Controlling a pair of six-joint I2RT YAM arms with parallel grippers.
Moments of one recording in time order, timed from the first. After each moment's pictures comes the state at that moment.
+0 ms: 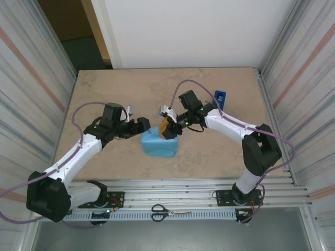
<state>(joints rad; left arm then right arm) -0.39 1.17 0.83 -0.46 0.44 -0.65 0.64 1.68 1.22 -0.45 -0.89 -0.41</state>
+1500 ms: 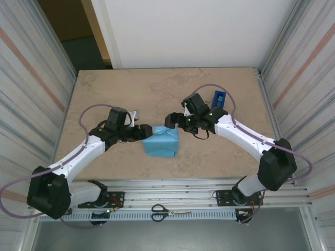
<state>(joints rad) -0.43 1.20 0.76 -0.38 0.48 -0.58 0.69 1.49 1.17 -0.60 -0.24 0.78</state>
